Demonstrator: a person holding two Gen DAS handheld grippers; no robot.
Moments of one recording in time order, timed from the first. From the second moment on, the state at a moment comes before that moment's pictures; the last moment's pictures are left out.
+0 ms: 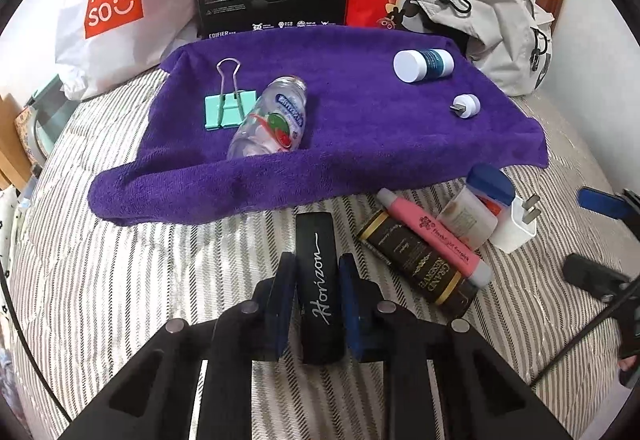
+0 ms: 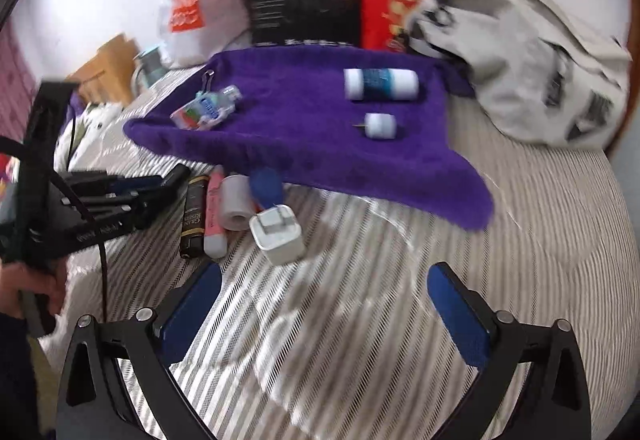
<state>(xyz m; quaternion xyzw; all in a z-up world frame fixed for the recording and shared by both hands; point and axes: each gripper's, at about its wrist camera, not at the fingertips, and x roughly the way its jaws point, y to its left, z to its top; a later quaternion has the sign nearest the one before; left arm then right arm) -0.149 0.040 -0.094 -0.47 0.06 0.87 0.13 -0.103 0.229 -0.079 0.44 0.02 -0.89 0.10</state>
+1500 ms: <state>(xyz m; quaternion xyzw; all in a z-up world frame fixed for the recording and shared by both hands) -0.146 -0.011 -0.087 -0.48 0.02 0.87 0.13 -0.118 0.233 -0.102 0.47 0.01 -0.87 0.11</state>
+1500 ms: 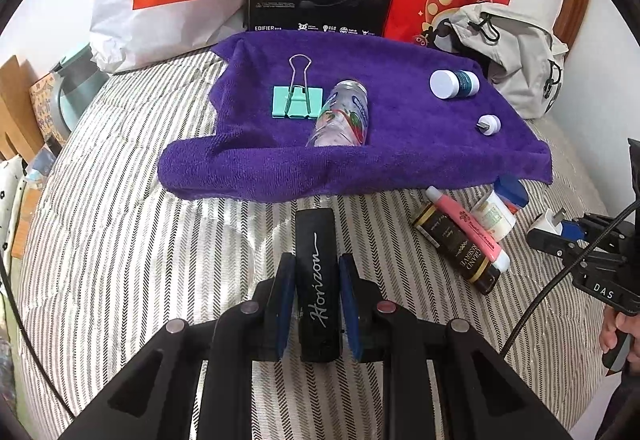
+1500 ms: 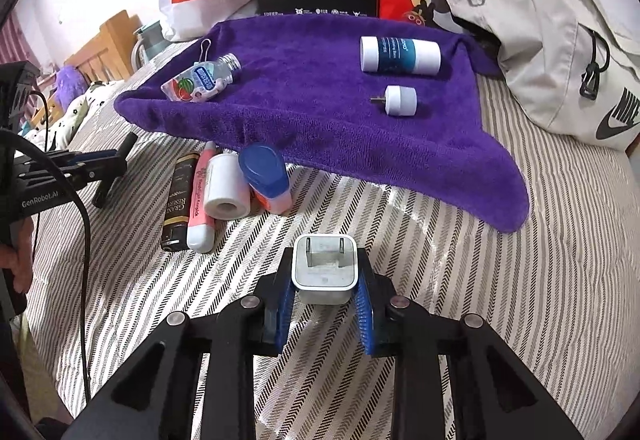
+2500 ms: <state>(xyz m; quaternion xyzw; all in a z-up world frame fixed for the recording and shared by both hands) -0.152 -0.018 -0.057 -0.46 0.03 0.88 0.11 -0.131 0.232 -0.067 0.45 0.01 -0.88 0.12</state>
